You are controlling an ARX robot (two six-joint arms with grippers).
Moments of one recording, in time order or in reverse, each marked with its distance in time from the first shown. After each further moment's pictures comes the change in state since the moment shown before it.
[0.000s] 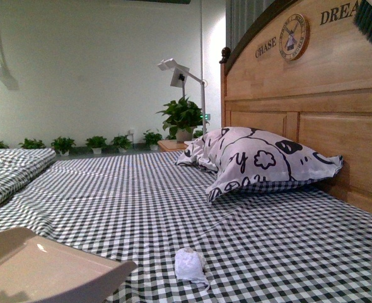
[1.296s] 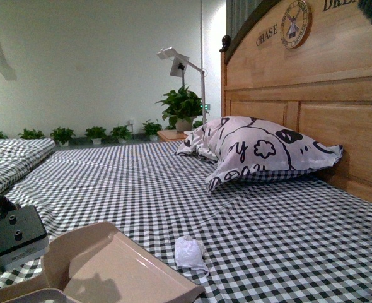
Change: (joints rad) left arm -0.219 0.301 0.132 0.121 -0.090 0.066; right arm 0.000 0.000 0.000 0.000 0.000 0.000
